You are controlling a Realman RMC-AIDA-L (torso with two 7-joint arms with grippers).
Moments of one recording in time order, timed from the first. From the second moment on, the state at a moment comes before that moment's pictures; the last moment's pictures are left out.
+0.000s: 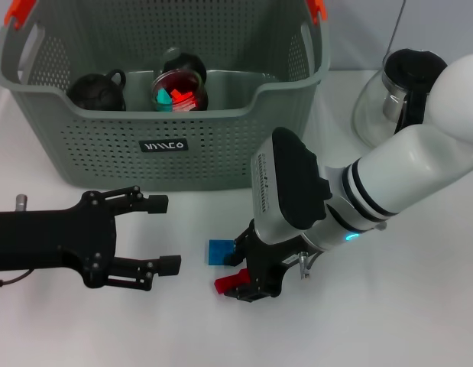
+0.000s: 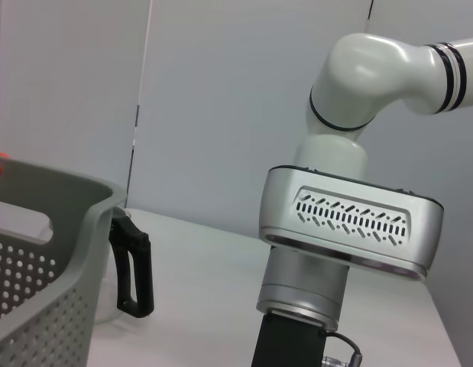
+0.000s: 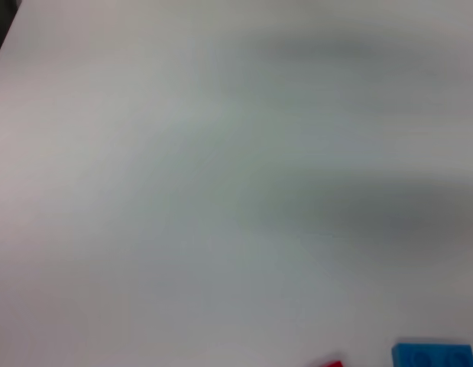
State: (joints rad) left arm -0.47 -2.12 0.42 0.85 2.20 1.97 -1.27; right arm 0.89 2.10 -1.83 -0.66 -1.95 -1.04 1.72
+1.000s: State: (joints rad) left arm -0.47 -2.12 0.42 0.84 2.23 1.97 -1.28; right arm 0.92 2.11 -1.88 -0.66 -1.95 -1.03 1.71
